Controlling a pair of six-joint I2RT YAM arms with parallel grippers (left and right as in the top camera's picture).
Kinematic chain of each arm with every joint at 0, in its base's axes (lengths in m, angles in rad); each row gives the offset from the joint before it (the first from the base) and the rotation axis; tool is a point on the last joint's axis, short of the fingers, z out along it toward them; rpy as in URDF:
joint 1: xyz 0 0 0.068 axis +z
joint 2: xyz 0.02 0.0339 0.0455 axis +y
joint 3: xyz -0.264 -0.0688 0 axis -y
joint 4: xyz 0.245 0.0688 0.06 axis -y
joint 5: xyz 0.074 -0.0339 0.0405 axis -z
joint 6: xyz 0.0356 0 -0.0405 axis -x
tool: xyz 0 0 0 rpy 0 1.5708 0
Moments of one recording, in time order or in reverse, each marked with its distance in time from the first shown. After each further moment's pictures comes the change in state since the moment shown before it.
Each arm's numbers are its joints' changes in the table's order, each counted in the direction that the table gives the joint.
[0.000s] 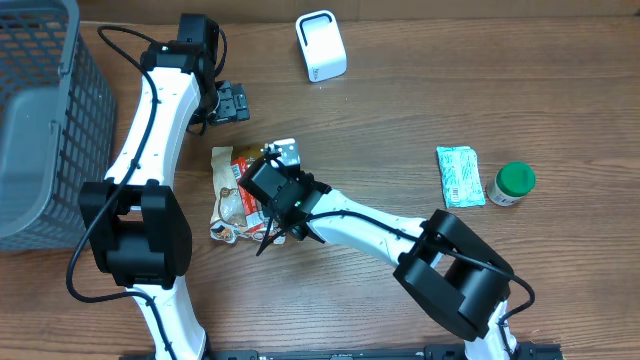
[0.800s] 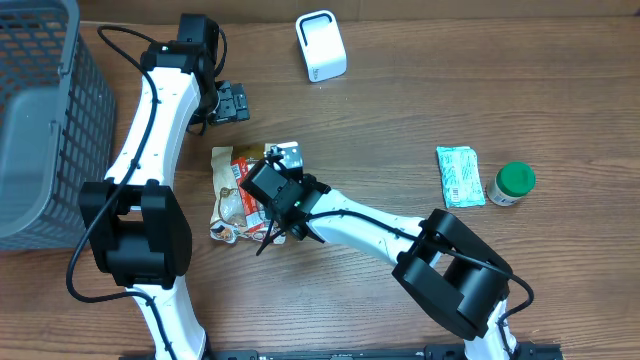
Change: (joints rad) left arm 0.000 0.000 0.000 0.000 0.000 0.000; right arm -0.008 0.000 0.000 -0.054 -0.004 -0.015
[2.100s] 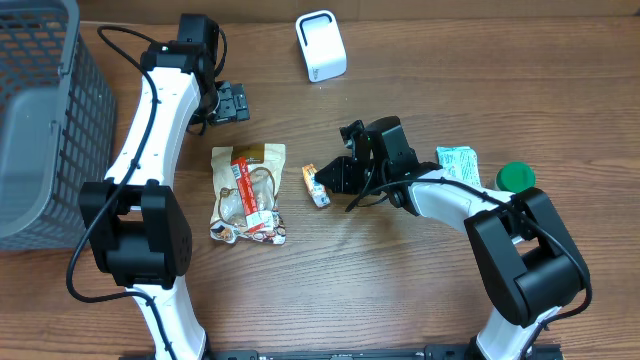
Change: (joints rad) left arm 0.000 0.000 0.000 0.000 0.000 0.000; right arm -0.476 -0.161 -0.409 0.504 -0.972 0.106
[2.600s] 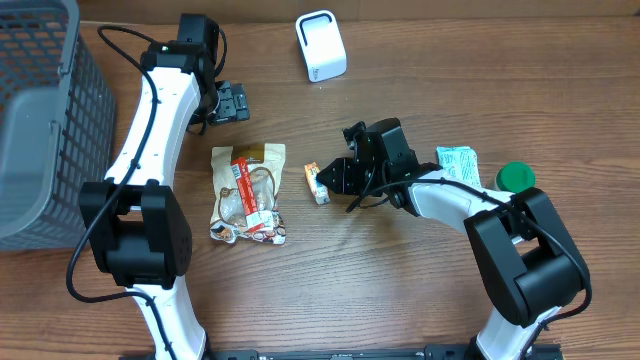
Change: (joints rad) left arm 0.000 0.000 0.000 0.000 0.000 0.000; right arm 0.000 0.000 -0.005 -0.028 0.051 0.013
